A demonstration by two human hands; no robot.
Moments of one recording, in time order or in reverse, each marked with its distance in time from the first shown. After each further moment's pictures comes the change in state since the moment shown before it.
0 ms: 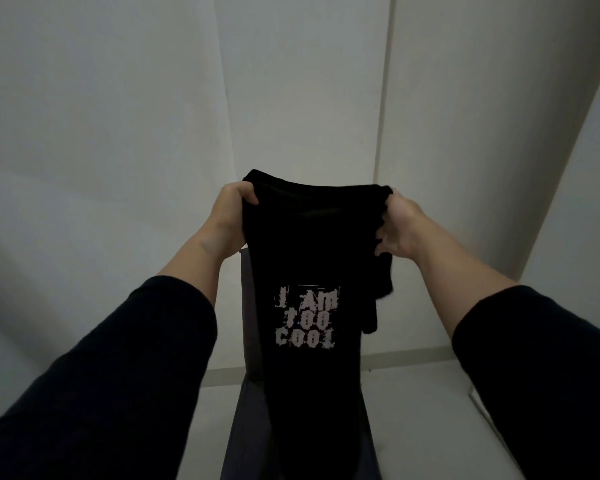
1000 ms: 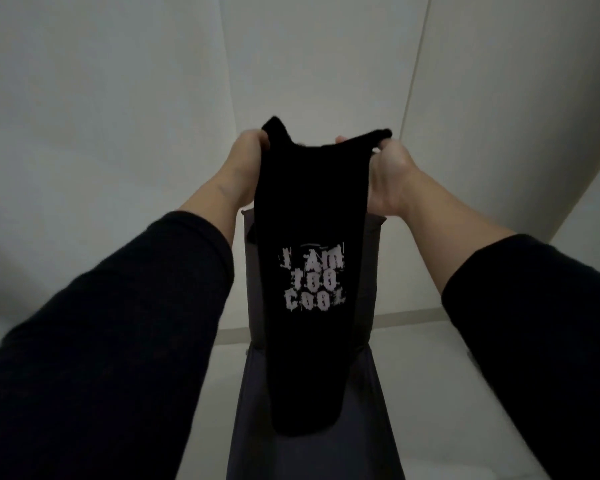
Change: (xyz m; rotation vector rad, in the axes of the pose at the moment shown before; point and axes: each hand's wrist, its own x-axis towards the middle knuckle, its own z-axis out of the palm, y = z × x) left_hand 0.119 -0.043 -0.040 -0.040 -0.016 -0.123; right_hand 0.106 0.031 0.075 0.275 -0.235 0.138
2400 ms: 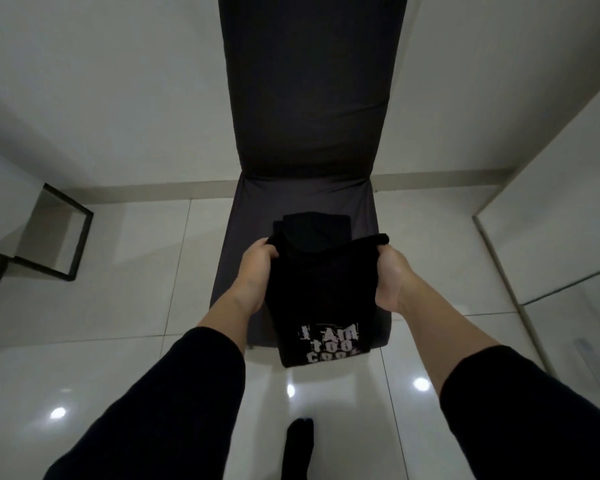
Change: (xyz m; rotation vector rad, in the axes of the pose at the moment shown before) left_hand -0.234 -0.413 -0.044 0.034 0.291 -0.548; right_hand -0.174 0.380 -0.208 -0.085 0.467 0.550
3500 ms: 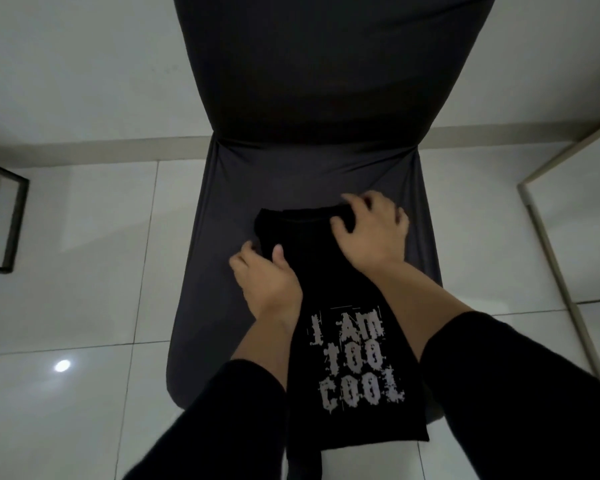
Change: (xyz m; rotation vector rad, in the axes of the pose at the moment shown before) left_hand 0.193 -0.077 0.030 0.647 0.527 0.158; right_hand 0.239 -0.011 0.054 -1.459 0.420 -0.686
